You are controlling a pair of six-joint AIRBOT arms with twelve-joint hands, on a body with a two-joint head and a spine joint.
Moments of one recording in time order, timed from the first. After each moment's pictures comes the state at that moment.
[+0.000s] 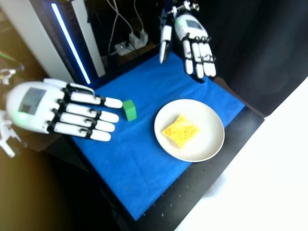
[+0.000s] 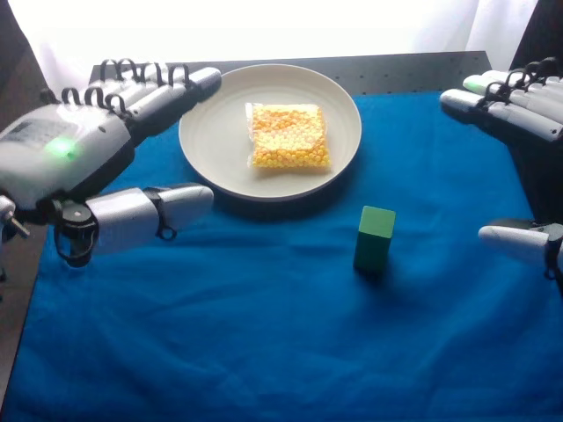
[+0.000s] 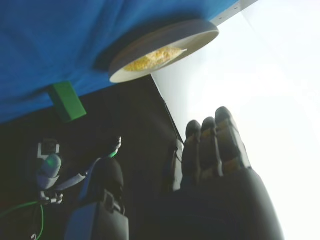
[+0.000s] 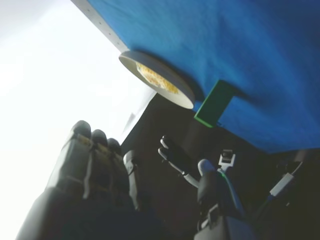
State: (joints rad) left arm 0.89 -0.89 0.93 -0.28 -0.92 1.27; right arm -1.03 -0.80 0.92 0.08 0.98 -0.85
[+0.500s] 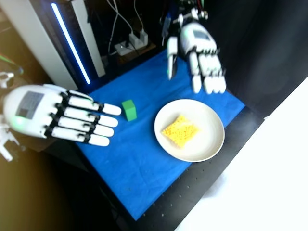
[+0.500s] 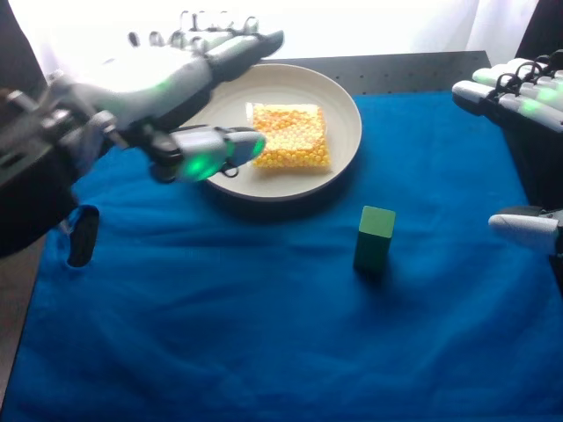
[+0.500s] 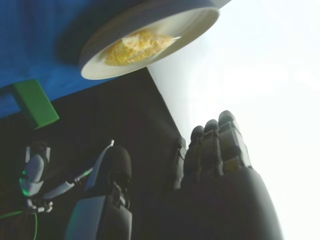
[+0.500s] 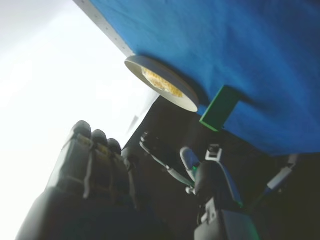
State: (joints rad) left arm 0.60 -1.11 1.18 -0.20 -0.56 1.27; right arm -1.03 -0.80 0.94 0.09 0.98 -0.83
